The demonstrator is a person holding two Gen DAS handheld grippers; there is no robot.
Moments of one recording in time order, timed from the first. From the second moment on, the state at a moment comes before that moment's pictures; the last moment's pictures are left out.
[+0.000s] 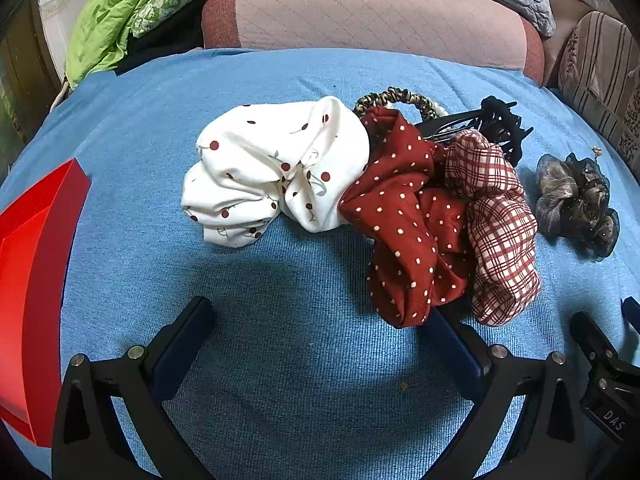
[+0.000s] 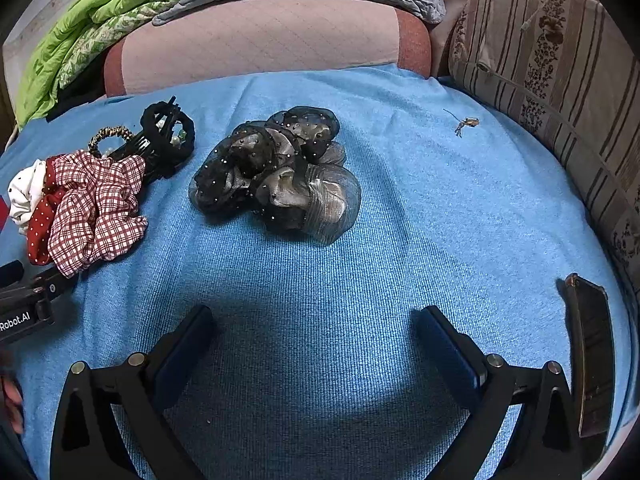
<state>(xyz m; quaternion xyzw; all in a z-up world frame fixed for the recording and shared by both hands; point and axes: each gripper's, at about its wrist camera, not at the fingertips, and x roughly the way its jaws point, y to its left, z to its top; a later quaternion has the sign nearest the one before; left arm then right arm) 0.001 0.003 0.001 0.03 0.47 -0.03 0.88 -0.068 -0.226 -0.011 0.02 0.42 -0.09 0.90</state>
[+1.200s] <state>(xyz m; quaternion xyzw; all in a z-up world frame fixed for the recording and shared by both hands) -0.140 0.051 0.118 0.05 0.39 -0.05 0.92 -0.165 -0.179 0.079 0.02 0.35 -0.09 0.93</state>
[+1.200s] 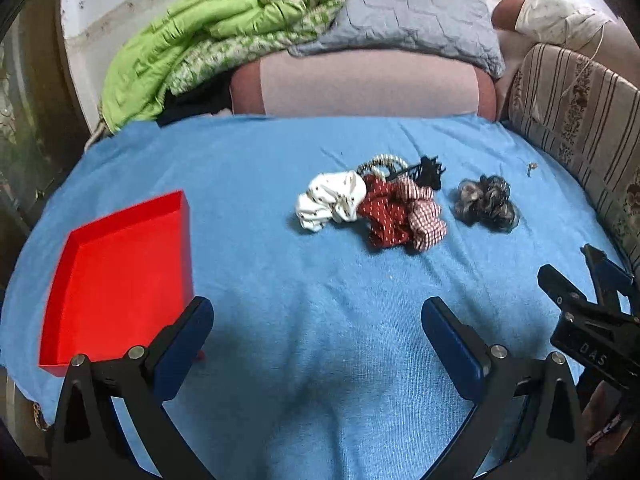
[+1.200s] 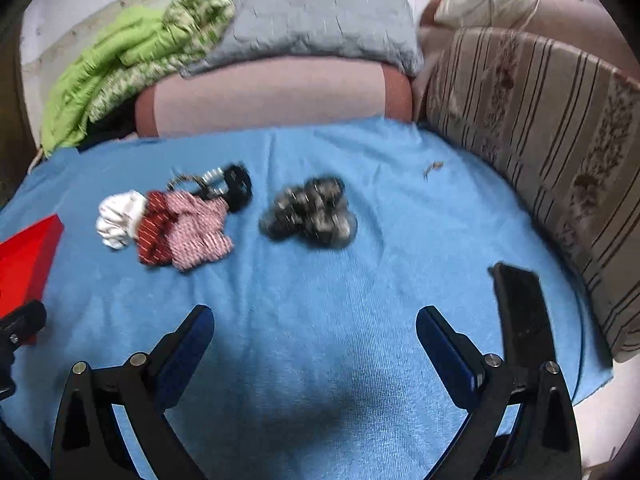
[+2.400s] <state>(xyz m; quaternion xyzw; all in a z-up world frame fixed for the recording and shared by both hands) -0.197 0.068 0.179 0.03 0.30 -0.05 0.95 -0.223 -0.160 0.138 0.03 0.28 -0.11 0.95</state>
